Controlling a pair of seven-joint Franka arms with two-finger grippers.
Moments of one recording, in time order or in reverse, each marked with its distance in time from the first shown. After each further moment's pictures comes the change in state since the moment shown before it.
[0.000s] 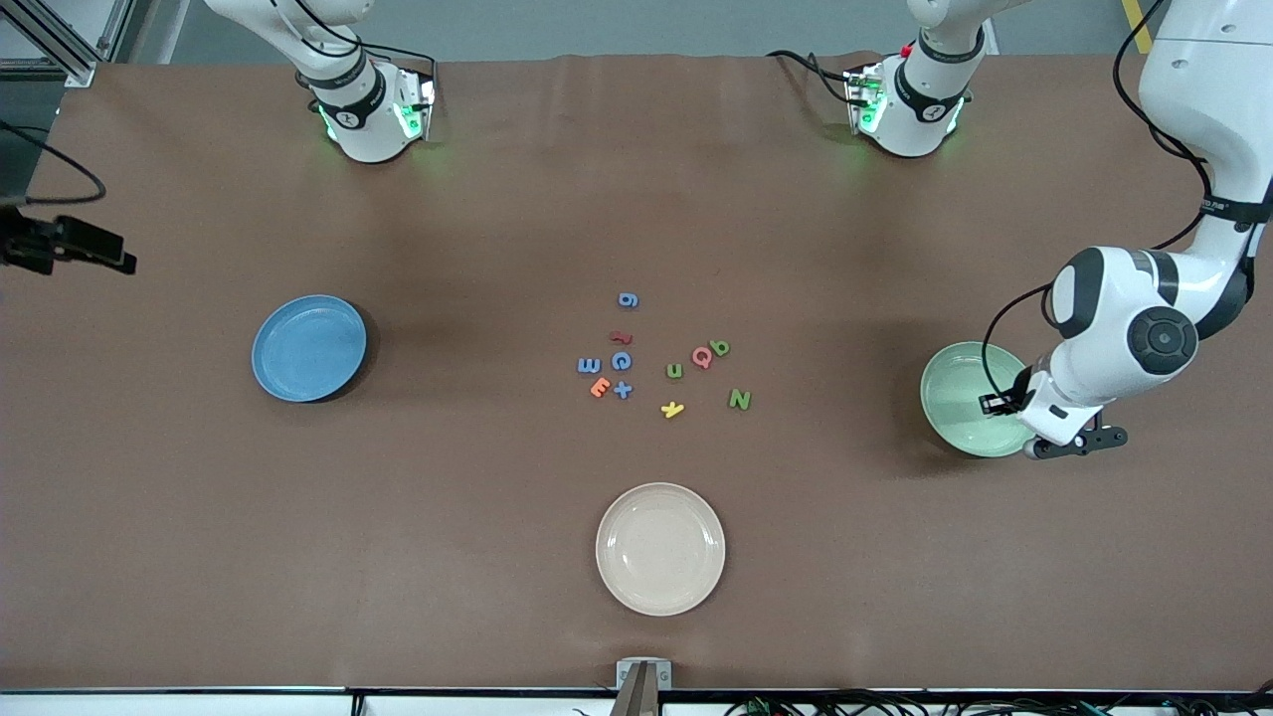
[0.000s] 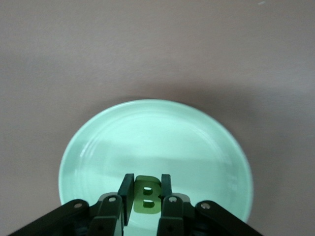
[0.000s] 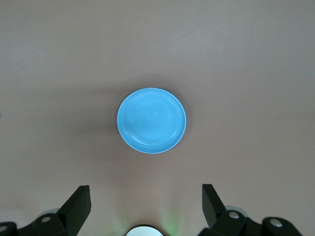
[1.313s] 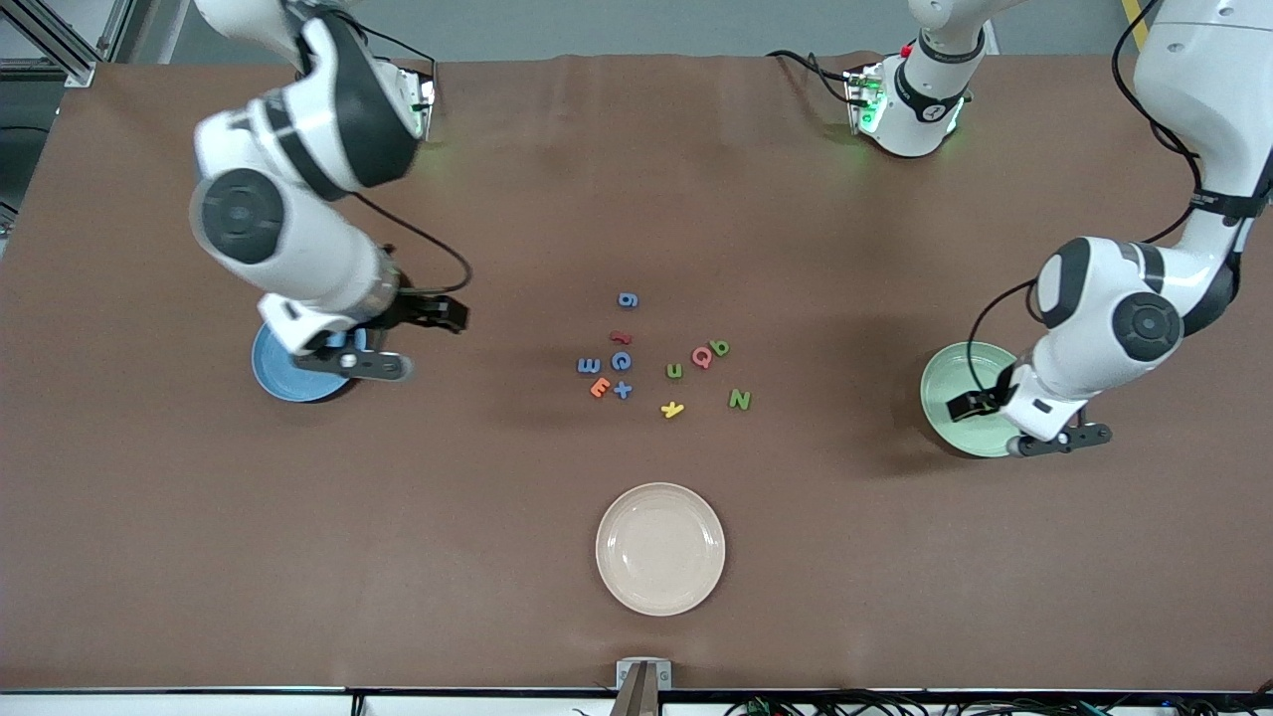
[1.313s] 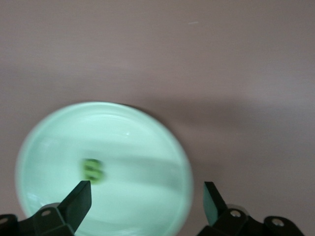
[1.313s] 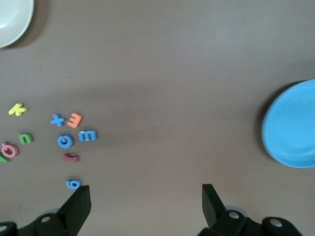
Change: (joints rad) left arm 0.021 -0.041 -0.175 -0.006 0.010 0.003 -0.169; right arm 0.553 0.191 0.024 -0.113 0.109 0.354 0.640
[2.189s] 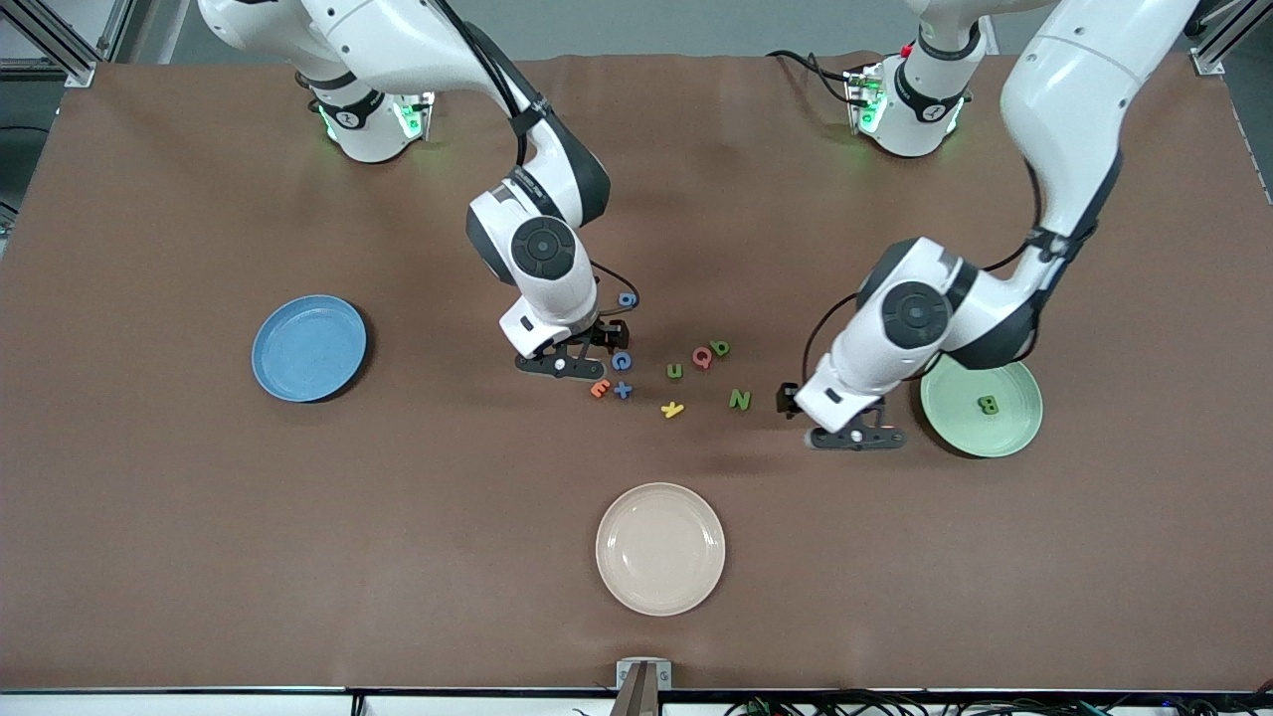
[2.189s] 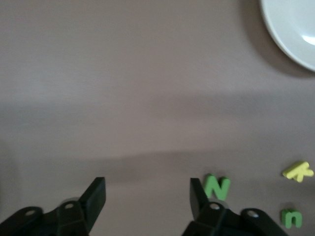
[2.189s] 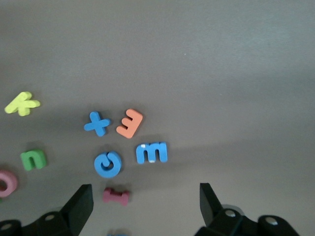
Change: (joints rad) left arm -0.350 0.171 -0.044 0.194 0.089 -0.034 -0.163; right arm 0.259 0.306 -0.005 -0.057 -0.020 0.460 0.247
